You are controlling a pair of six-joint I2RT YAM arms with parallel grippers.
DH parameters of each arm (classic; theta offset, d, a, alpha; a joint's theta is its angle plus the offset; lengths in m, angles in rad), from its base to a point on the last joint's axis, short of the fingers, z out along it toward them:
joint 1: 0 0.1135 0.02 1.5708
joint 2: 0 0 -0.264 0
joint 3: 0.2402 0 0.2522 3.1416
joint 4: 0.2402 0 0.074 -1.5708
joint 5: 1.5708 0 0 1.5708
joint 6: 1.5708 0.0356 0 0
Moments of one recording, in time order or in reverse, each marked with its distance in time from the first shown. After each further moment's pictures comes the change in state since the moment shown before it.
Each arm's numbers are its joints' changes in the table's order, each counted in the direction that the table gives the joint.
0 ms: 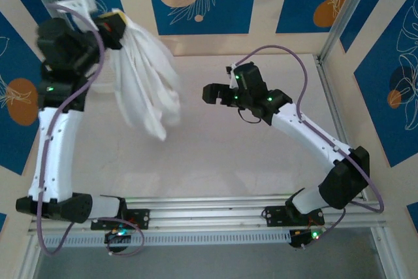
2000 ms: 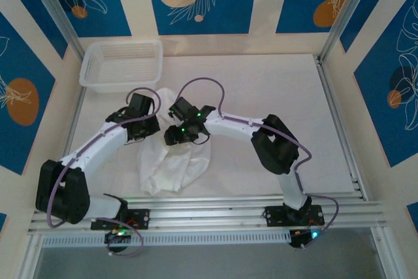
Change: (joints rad) left arm -0.195 0.019 -0.814 0.228 -0.388 -0.252; right arm 0.328 -0.632 0.248 0.042 -0.113 -0.007
